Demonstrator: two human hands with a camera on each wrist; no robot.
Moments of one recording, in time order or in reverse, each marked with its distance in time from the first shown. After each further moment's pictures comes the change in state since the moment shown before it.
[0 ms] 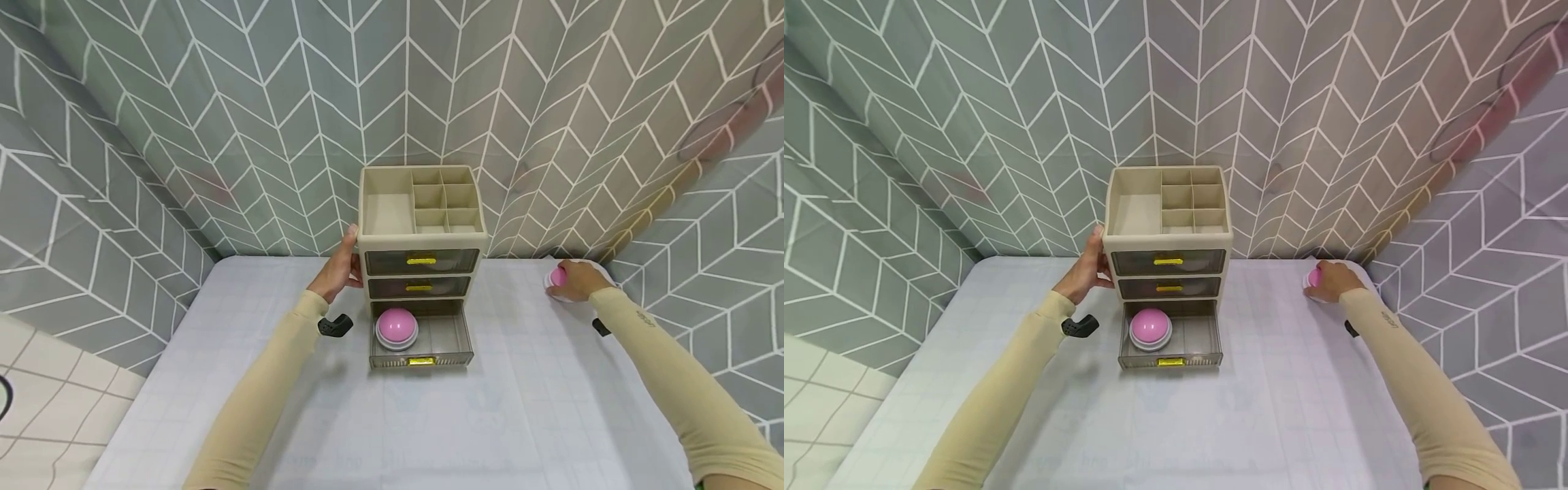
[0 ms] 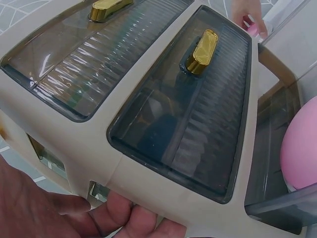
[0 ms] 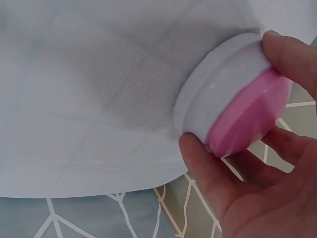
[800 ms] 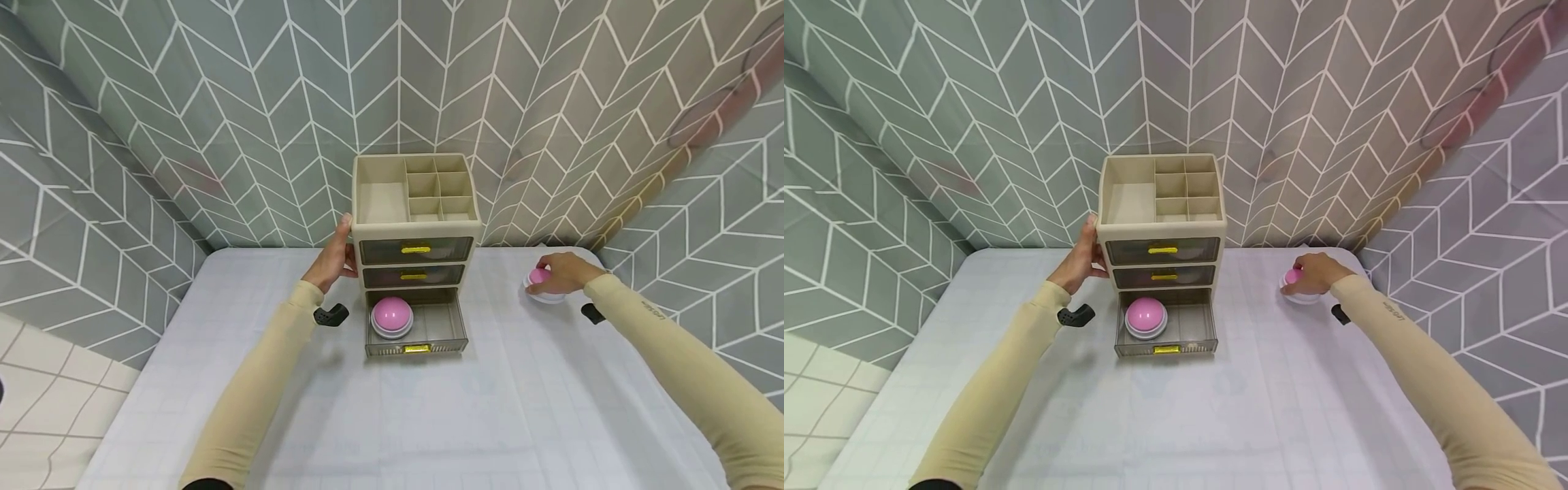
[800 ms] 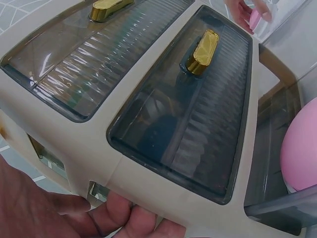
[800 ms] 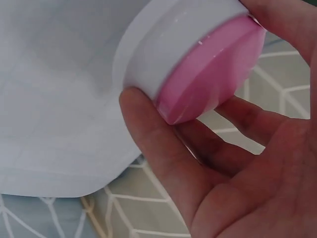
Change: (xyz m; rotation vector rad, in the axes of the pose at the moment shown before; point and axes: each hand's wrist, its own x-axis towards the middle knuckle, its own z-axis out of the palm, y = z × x) left_hand 0.003 0.000 -0.001 -0.020 -0.008 0.006; right_hand -0.027 -0.062 -0.037 0.002 -0.181 -0.021
